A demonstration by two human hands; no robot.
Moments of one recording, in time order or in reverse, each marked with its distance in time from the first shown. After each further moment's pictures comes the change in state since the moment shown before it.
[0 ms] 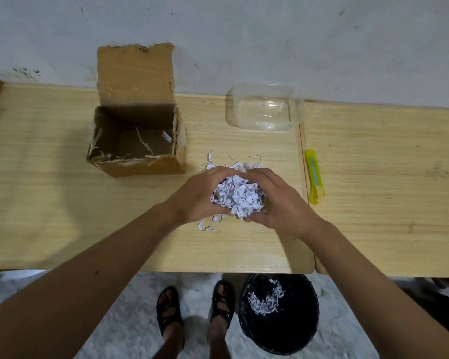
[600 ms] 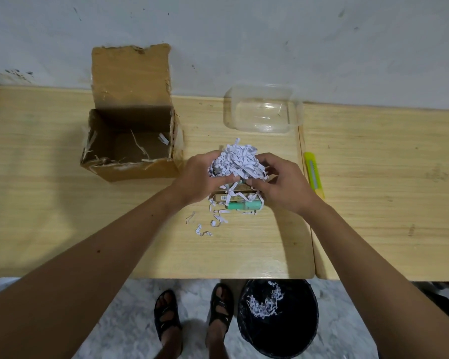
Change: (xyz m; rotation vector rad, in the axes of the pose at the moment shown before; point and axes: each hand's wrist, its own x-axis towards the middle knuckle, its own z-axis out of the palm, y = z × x) left_hand 0.037 -0.009 -0.008 -0.140 0.232 -0.110; right_hand 0.039 0.009 -0.019 0.310 0.185 0.228
